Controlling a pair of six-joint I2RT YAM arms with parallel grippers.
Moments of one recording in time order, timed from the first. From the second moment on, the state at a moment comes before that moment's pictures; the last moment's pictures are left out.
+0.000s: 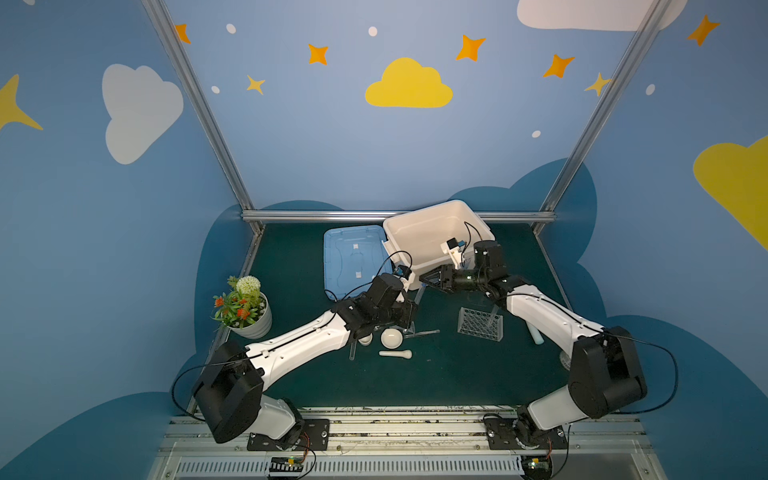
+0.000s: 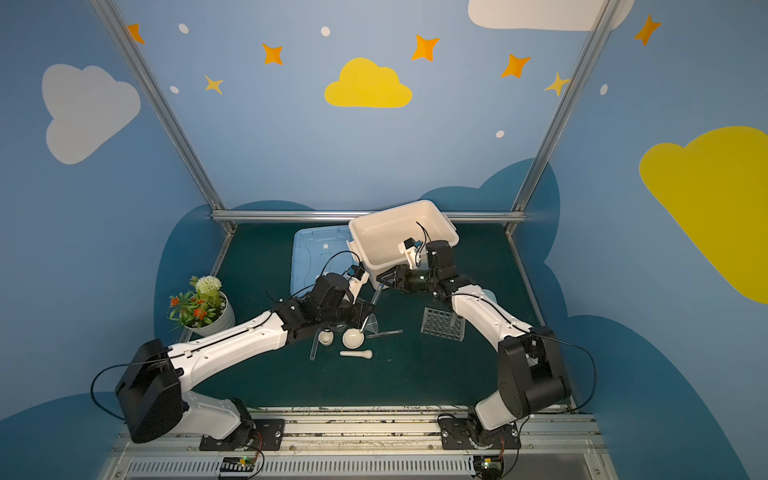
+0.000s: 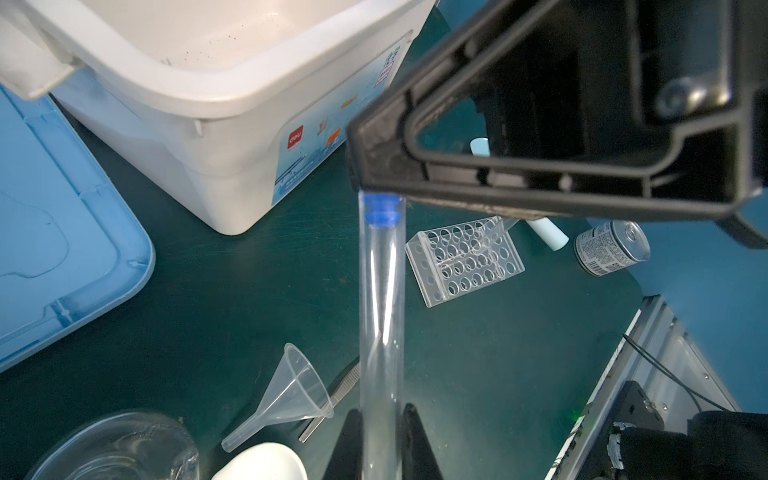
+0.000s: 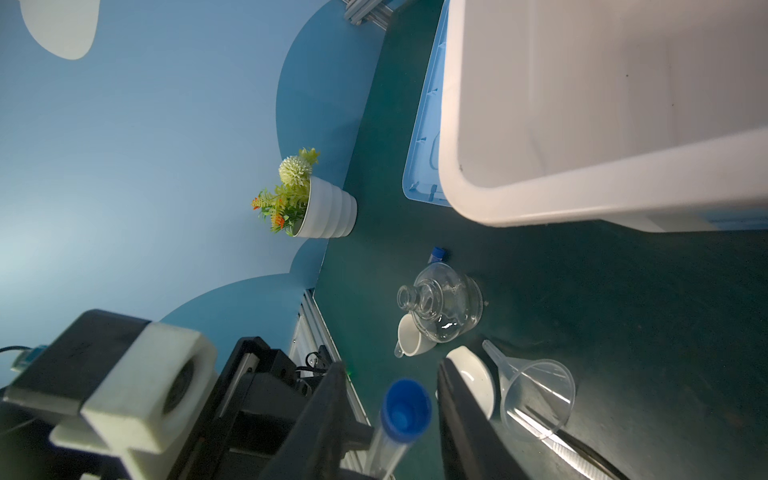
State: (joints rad) left arm -0.81 1.44 1.02 -0.23 0.08 -0.42; right arm 0.41 1.52 1.05 -0.11 -0.83 0.62
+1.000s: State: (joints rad) left arm -0.81 1.45 1.02 -0.22 0.09 -0.41; right arm 0.41 1.52 1.06 -0.16 -0.85 0.60
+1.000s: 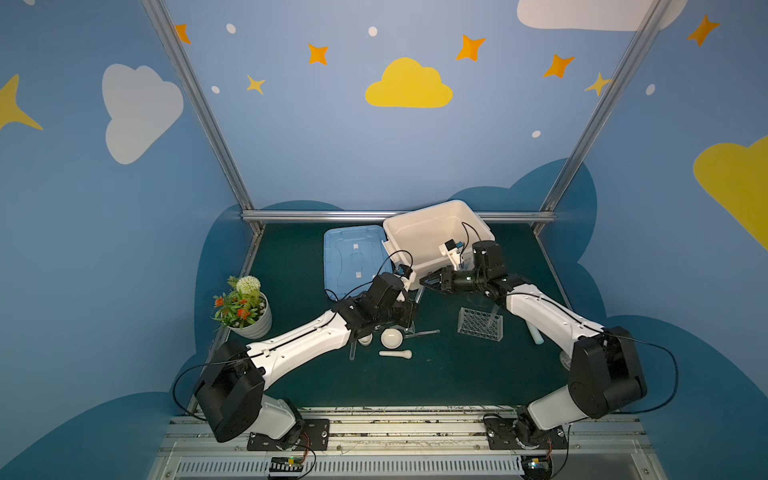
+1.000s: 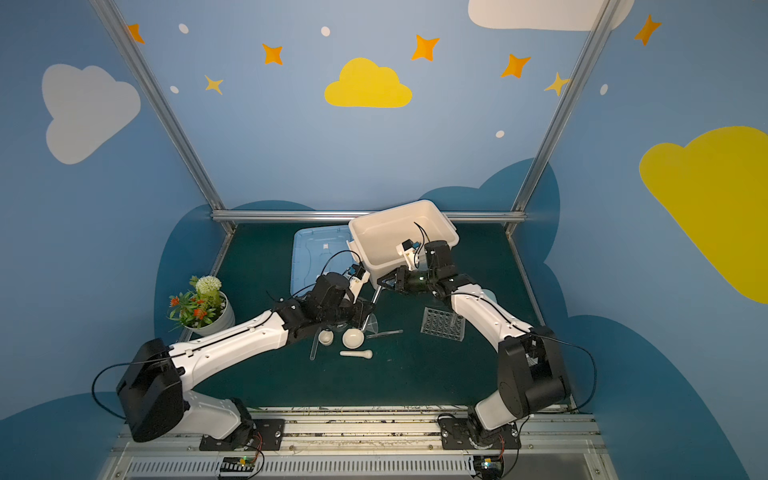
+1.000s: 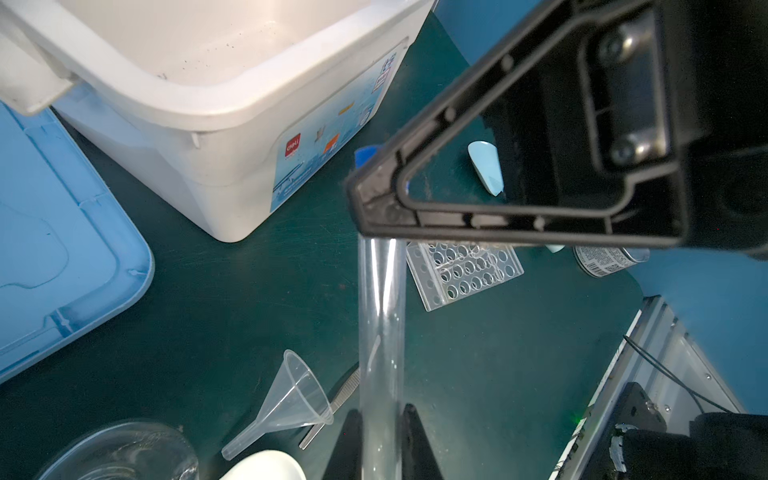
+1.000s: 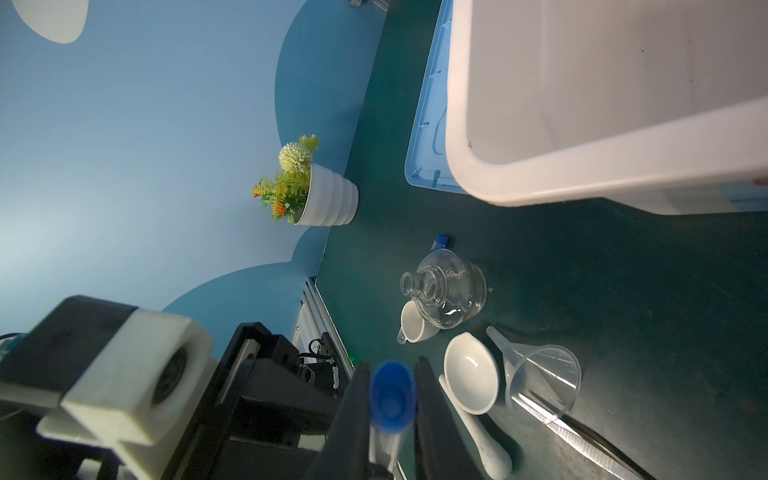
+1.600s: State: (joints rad) left arm -0.81 1.37 0.97 -0.22 -0.01 -0.40; right arm 0.39 1.39 1.05 -0.31 -0.57 0.51
